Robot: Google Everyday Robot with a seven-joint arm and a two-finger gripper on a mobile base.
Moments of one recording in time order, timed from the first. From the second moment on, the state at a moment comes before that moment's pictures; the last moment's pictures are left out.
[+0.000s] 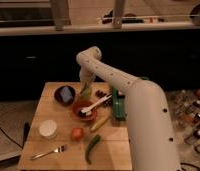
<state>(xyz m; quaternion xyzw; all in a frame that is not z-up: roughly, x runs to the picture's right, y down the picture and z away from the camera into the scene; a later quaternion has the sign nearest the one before) -0.065 -0.018 0.913 -0.19 -0.21 -0.51 0.81</state>
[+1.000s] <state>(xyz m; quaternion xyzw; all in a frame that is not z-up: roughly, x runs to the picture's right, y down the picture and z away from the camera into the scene) -0.066 -0.018 0.914 -0.18 -0.21 -0.51 0.81</state>
